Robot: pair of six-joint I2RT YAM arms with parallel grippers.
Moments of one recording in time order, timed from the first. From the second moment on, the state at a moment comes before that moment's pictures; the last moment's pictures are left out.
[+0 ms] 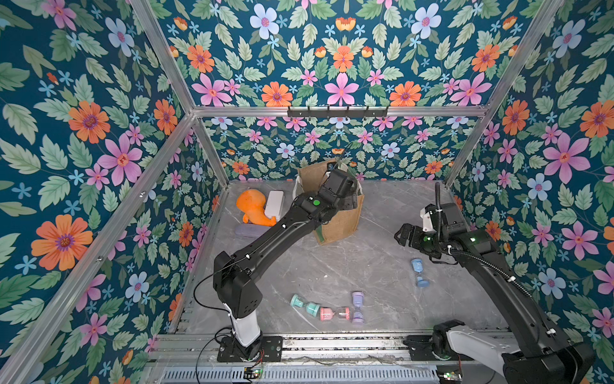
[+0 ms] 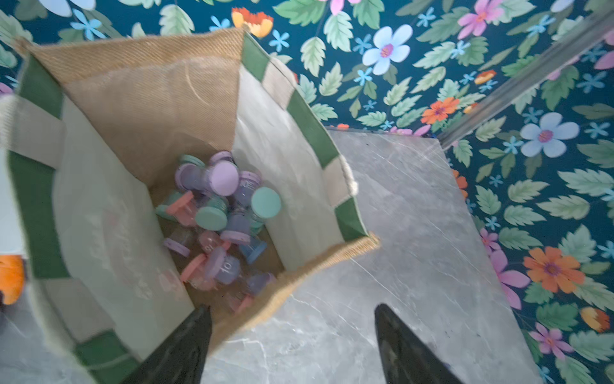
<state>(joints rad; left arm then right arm) -0.85 1.76 1.80 -0.69 -0.34 -0.61 0.24 1.08 1.13 -0.99 -0.12 0.56</state>
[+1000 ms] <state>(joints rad) -1.06 1.89 1.60 -0.49 -0.33 -0.79 0.05 1.60 1.09 -0.94 -0.02 0.42</state>
